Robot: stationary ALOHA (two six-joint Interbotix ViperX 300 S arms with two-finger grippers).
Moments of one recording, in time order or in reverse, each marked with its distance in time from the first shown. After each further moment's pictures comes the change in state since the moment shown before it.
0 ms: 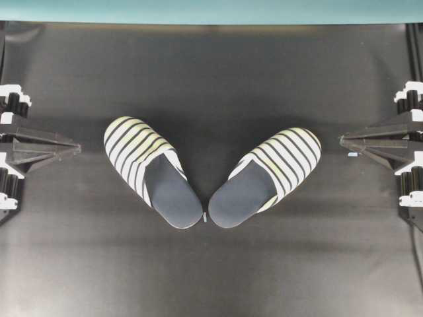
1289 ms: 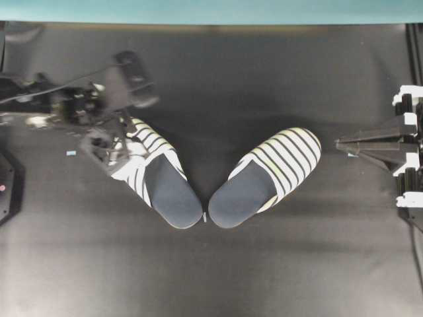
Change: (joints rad) left arm 0.172 0.798 -0.580 0.043 0.983 -0.403; right arm -0.008 -0.006 0.000 0.008 0.124 -0.006
